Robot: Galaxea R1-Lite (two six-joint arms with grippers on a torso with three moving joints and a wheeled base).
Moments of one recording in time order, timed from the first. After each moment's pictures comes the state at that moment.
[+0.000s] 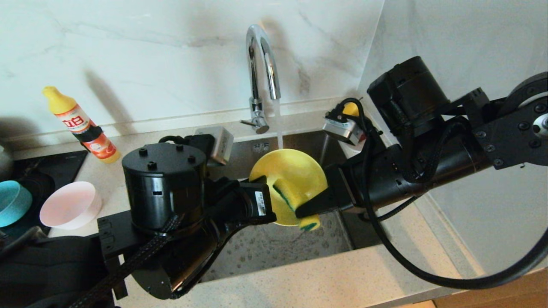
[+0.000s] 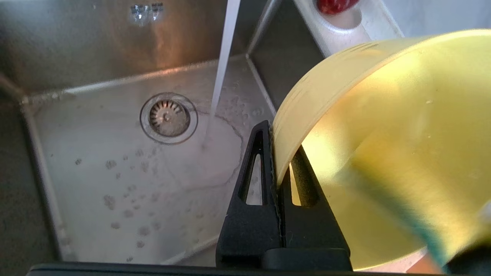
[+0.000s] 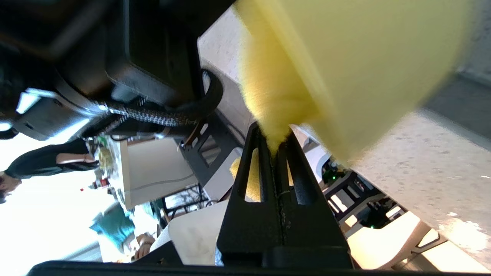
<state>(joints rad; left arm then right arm) -0.85 1.63 -0.79 -0.69 0.43 -0.27 0.73 1.77 -1.61 0.53 0.51 0.42</state>
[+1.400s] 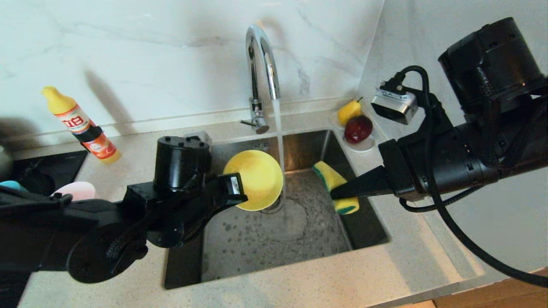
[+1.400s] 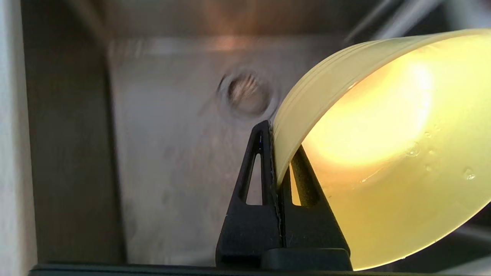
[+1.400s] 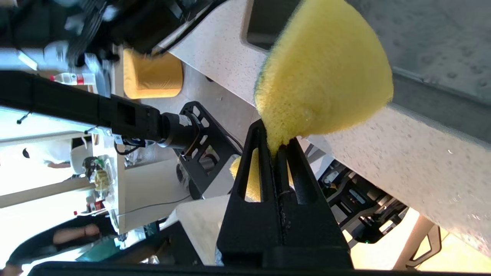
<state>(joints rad) -0.60 1.76 -0.89 -0.50 0.40 -0.38 0.65 1.60 -1.53 0.53 0.50 0.42</state>
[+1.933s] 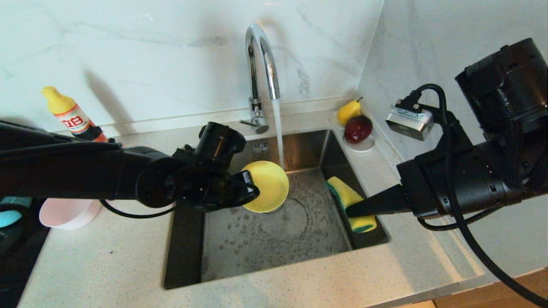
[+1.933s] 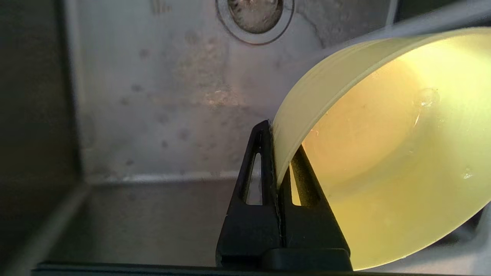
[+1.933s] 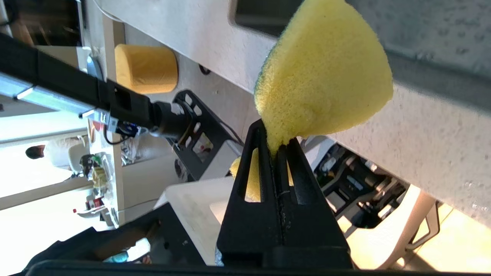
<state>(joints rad) -0.54 1.95 -1.33 0.10 0.23 -0.70 0.63 1.54 -1.40 0.51 0.50 0.41</state>
